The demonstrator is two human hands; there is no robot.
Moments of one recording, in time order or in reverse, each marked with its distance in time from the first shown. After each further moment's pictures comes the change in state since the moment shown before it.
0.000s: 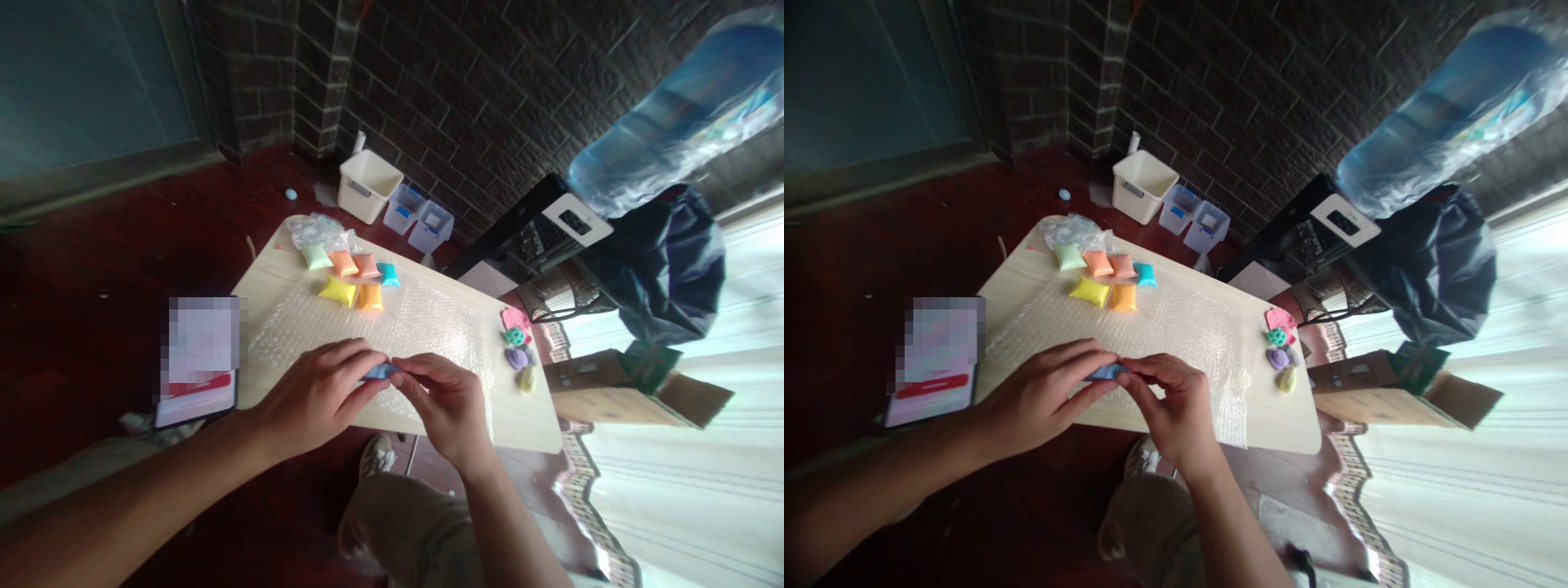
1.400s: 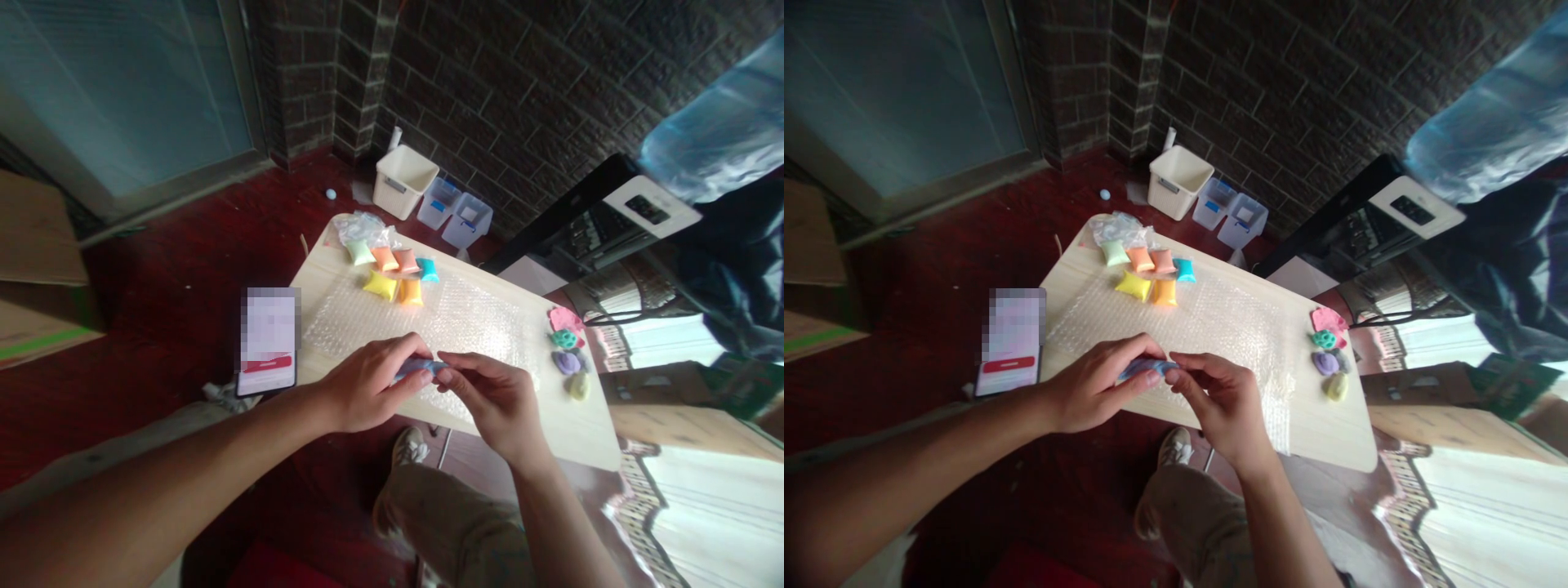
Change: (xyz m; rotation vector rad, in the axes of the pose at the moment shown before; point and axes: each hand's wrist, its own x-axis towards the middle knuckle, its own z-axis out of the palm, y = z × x) left_hand -0.001 0.001 -0.007 -0.297 -0.057 -0.120; right_hand -0.001 0.002 -0.005 0.130 -0.059 0.129
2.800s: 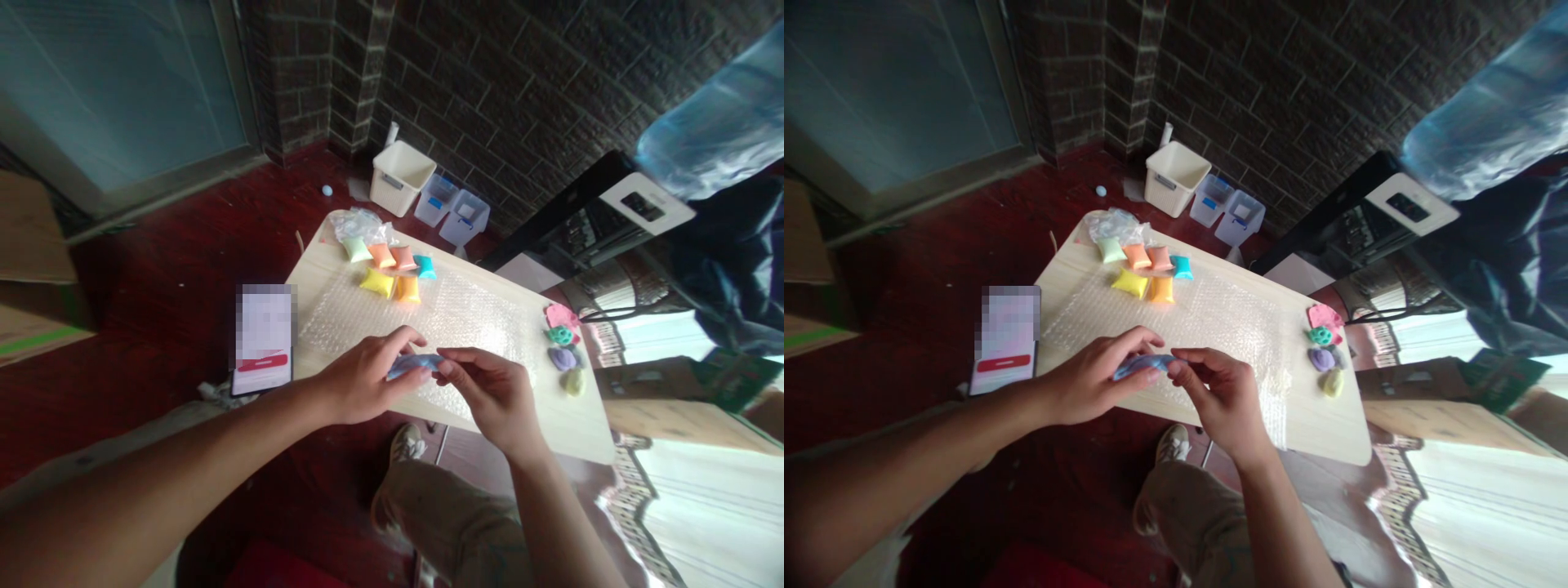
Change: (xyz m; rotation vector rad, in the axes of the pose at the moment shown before) left_hand 0.003 -0.004 0.000 -0.090 -0.037 -0.136; right_hand 0.001 0.006 -0.004 -0.079 0.023 0.016
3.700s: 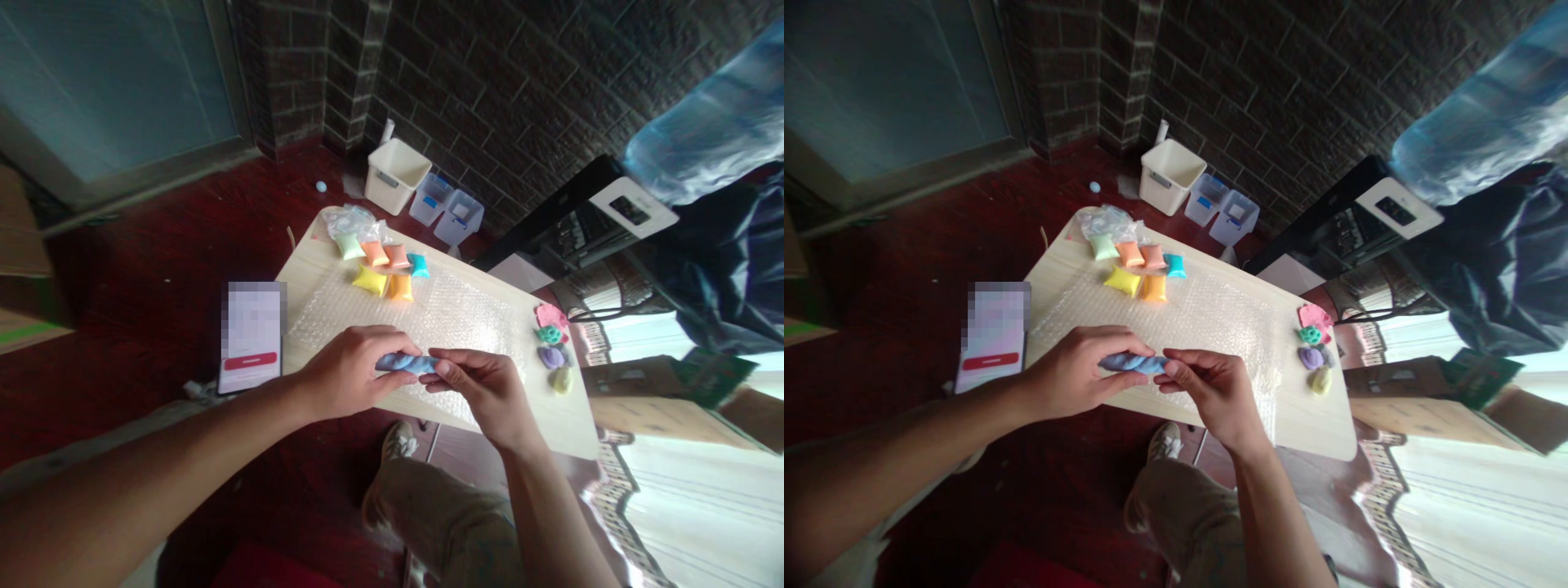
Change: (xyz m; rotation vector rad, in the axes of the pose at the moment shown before) left_hand 0.002 0.002 -0.006 0.124 0.120 0.205; right_hand 0.005 -0.006 -0.006 0.244 -0.059 0.219
